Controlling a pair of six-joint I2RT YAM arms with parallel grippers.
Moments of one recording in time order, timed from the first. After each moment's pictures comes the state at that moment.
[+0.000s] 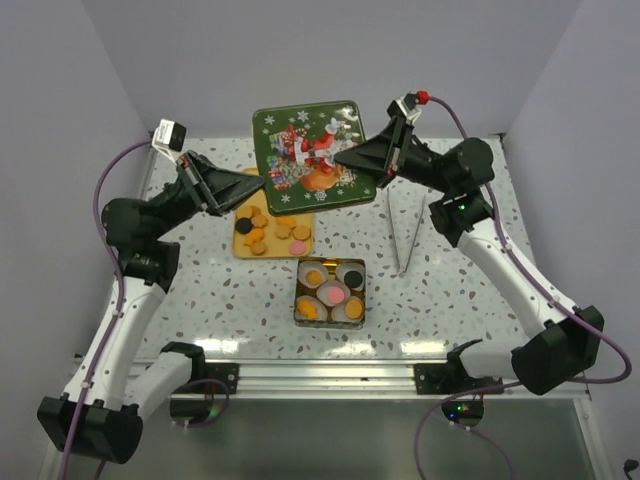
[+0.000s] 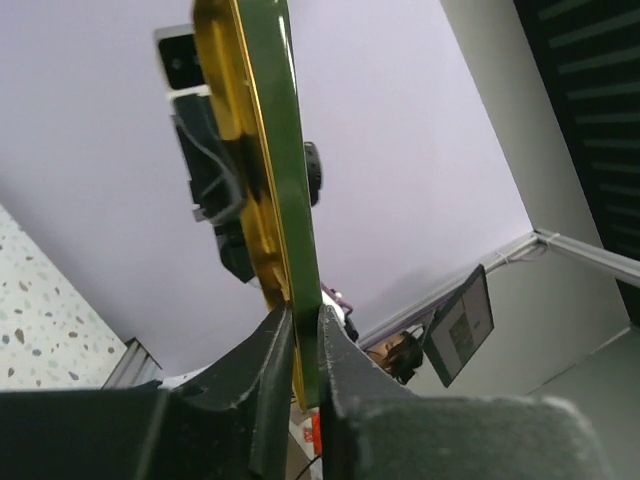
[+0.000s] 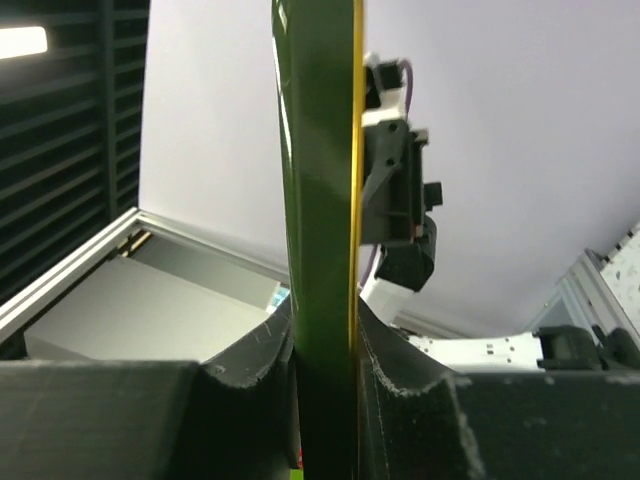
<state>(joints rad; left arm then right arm) -0.16 0.93 0.95 0.60 0.85 -1.65 0.43 1.33 1.27 0.54 -0.85 1.70</state>
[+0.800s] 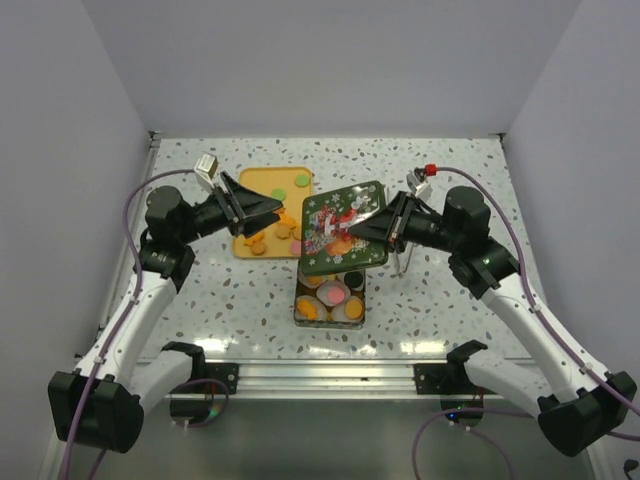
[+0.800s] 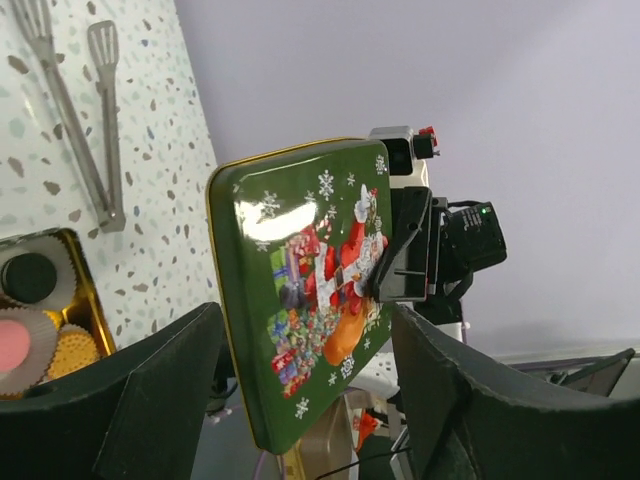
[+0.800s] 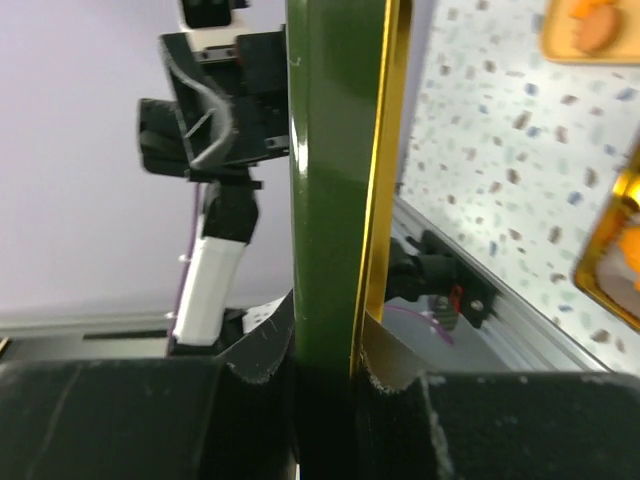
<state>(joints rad) -0.16 0.99 0.81 0.17 0.85 -1.29 0.46 0.97 0.97 -0.16 -0.66 1.24</state>
